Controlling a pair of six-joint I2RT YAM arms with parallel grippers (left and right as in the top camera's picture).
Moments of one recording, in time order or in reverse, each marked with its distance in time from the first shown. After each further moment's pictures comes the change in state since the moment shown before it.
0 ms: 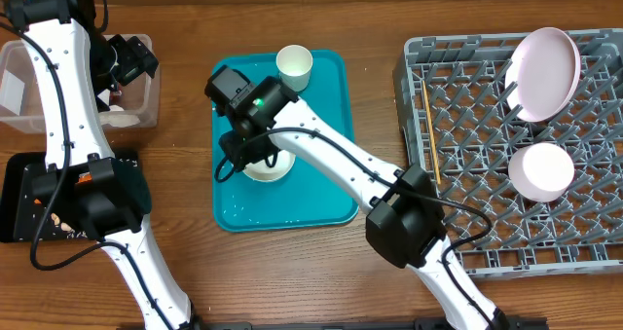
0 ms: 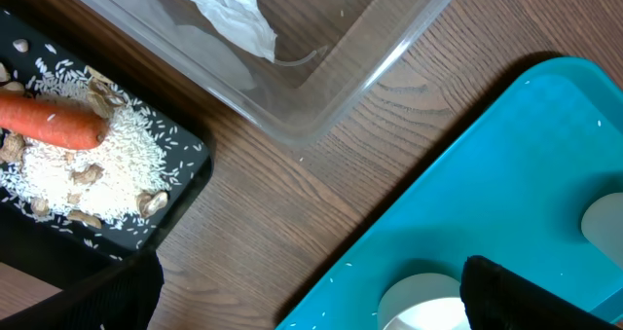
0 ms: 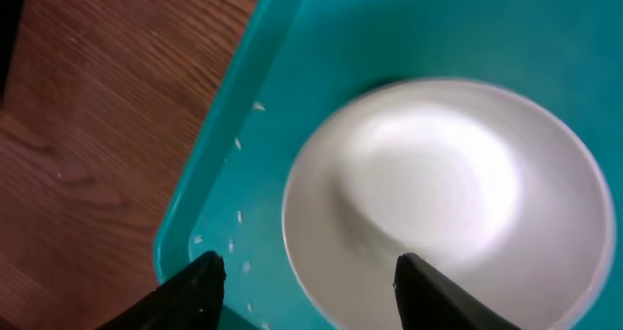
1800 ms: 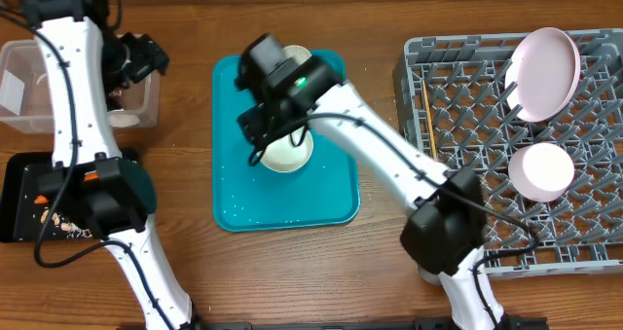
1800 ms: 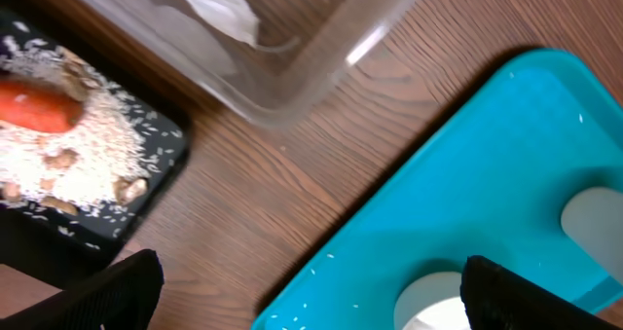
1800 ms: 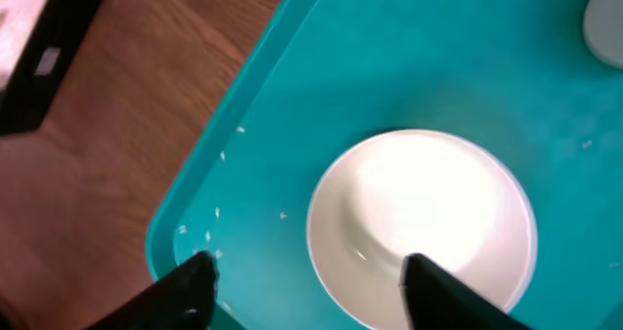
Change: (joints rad) left arm -0.028 0.000 0.000 -0.004 0.015 -0.055; right arm -0.089 -0.181 -0.141 0.092 -0.011 -0.139
